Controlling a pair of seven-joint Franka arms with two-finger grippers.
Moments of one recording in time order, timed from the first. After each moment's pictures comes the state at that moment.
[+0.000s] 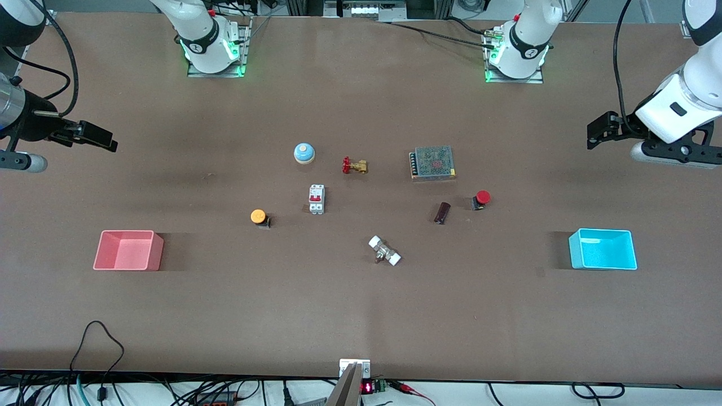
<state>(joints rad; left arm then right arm) 0.00 -0.02 -0.05 -1.72 0.01 1.65 0.07 -0.09 0.07 0.08 -1.61 0.03 1.56 0.12</state>
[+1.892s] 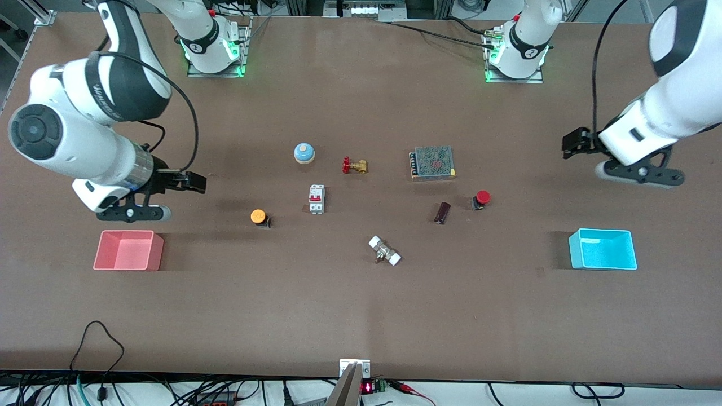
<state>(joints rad) -0.07 0.10 -0.06 -1.71 0.01 1.64 0.01 0.12 0.28 0.10 -1.68 0.03 1.87 0.20</state>
